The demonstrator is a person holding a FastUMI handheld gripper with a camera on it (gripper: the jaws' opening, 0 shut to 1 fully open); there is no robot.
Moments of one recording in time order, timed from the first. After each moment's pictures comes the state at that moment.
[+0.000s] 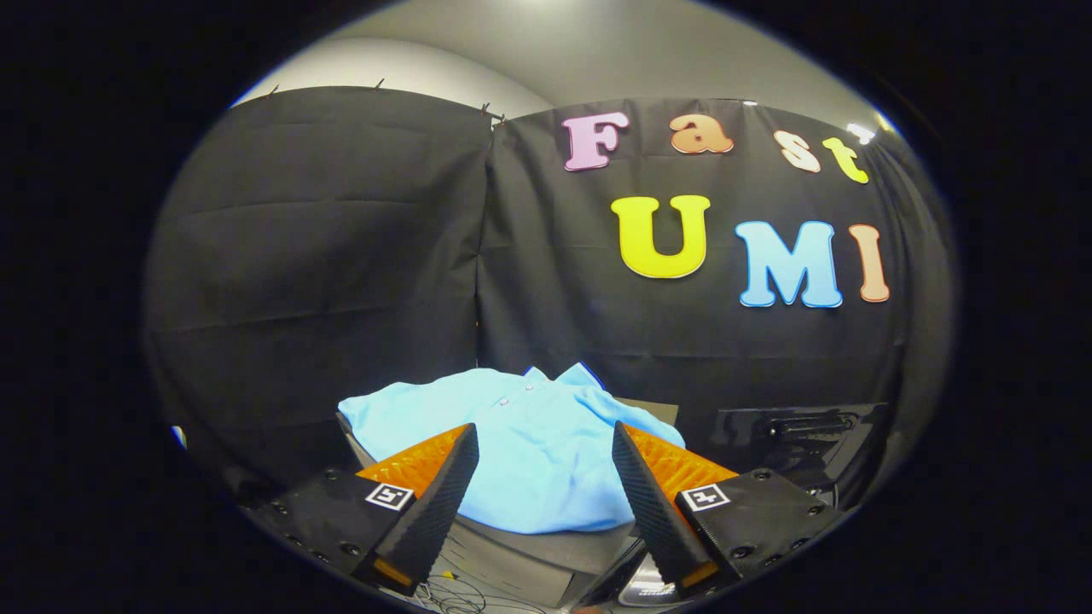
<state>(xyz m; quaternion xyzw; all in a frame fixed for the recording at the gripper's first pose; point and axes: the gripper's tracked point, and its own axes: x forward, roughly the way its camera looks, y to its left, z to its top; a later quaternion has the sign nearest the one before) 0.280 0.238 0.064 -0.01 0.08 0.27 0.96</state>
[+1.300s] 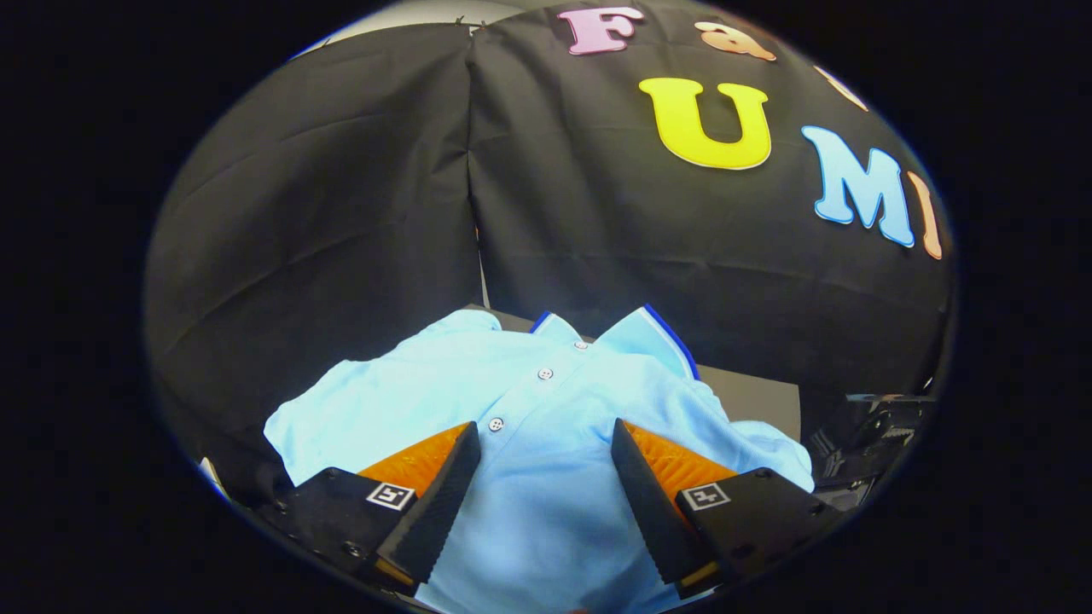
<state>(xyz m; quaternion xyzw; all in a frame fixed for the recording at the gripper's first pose) 0.401 0.335 -0.009 -0.02 0.28 0.29 0.91</state>
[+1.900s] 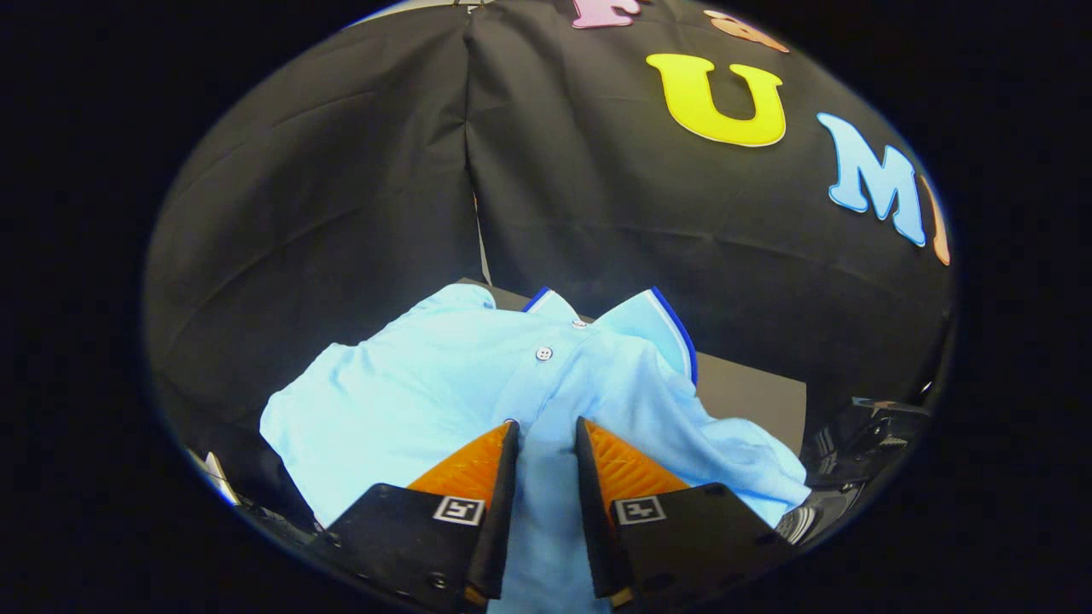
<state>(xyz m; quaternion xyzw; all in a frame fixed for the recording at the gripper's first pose) 0.414 0.335 -0.015 -0.03 0.34 0.31 0.89</state>
